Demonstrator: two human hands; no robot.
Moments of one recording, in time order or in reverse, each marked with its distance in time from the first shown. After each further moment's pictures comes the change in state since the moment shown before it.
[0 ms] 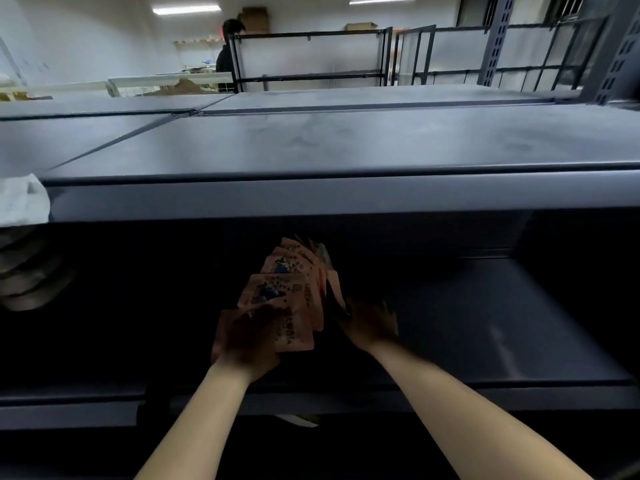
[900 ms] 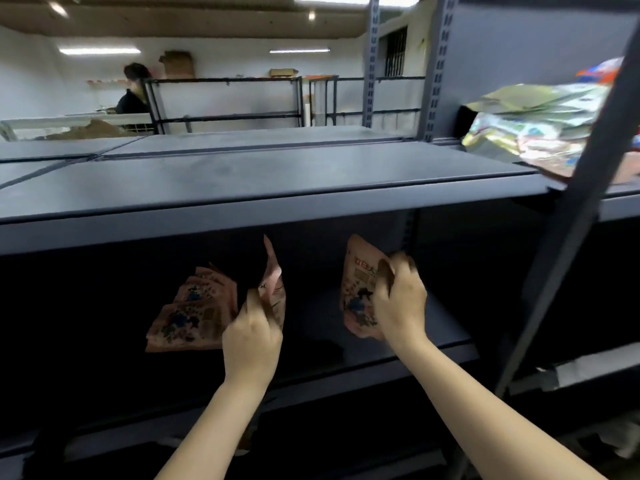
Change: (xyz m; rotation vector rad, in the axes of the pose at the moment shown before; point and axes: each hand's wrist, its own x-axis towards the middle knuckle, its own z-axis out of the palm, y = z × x) left_hand -0.032 0.169 -0.054 -0.554 0.763 0.078; right_hand -0.132 0.098 -0.135 0.415 0.986 -0.046
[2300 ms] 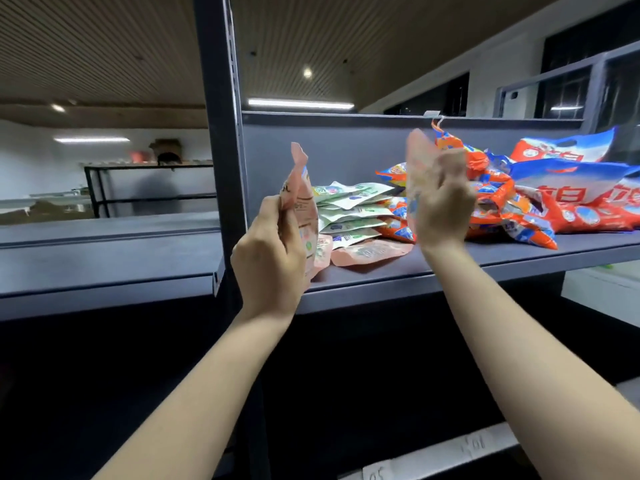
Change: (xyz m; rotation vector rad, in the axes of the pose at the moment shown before) left_hand 0.065 0.513 0.136 -0.346 0.568 0.330; right_hand 0.318 0.180 -0.397 0.101 0.615 -0.342
